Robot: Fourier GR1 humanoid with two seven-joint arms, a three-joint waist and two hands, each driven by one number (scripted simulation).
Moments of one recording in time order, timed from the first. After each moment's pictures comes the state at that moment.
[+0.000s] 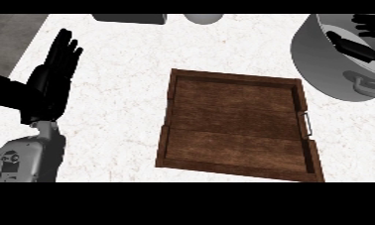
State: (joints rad) left arm -0.26 0.17 0.11 -1.63 0.05 0.09 0.24; right arm -0.87 -0.56 -0.57 -0.32 0.75 -0.21 -0.36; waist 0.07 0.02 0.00
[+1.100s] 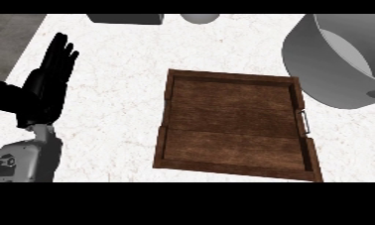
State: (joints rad) left arm -0.24 0.17 0.13 -1.63 0.05 0.09 0.23; right arm -0.77 -0.80 -0.86 -0.19 0.41 0.21 -0.62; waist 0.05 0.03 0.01
